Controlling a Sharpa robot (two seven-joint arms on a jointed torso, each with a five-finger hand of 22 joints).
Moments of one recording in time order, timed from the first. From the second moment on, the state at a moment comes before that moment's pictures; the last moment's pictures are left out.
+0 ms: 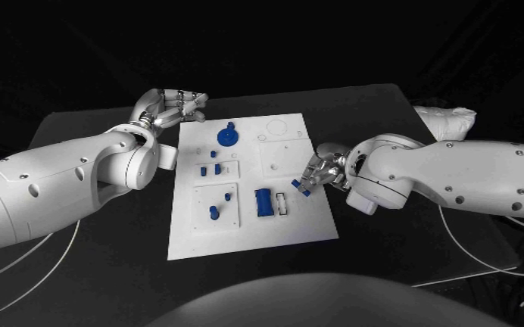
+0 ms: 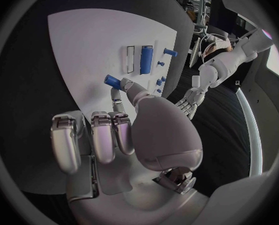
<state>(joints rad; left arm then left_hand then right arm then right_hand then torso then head) 1.27 -0.69 -0.24 1.32 -0.18 -0.45 0.39 1.38 0.00 -0.13 0.29 0.29 0.95 0.18 0.10 0.09 1.08 0.14 0.07 0.06 0.98 0.10 0.41 0.40 0.17 0.95 0.22 0.14 0.73 1.24 -1.01 -0.24 1.86 -0.83 -0.30 -0.62 1.30 0.01 0.27 -0.05 0.29 1.05 0.12 0.18 0.32 1.47 0.06 1.57 1.31 1.47 0.00 1.57 1.31 0.01 1.47 0.11 1.57 1.31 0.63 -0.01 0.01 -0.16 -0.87</state>
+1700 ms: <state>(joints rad) 1.27 -0.69 -0.24 1.32 -0.19 -0.45 0.39 1.38 0.00 -0.13 0.29 0.29 0.95 0.18 0.10 0.09 1.08 0.14 0.07 0.06 0.98 0.10 0.41 0.40 0.17 0.95 0.22 0.14 0.73 1.20 -0.95 -0.24 1.77 -0.34 -0.32 -0.63 1.27 0.00 0.25 -0.03 0.28 1.06 0.12 0.17 0.31 1.47 0.06 1.57 1.31 1.47 0.00 1.57 1.31 0.01 1.47 0.11 1.57 1.31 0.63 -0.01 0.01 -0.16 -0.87</state>
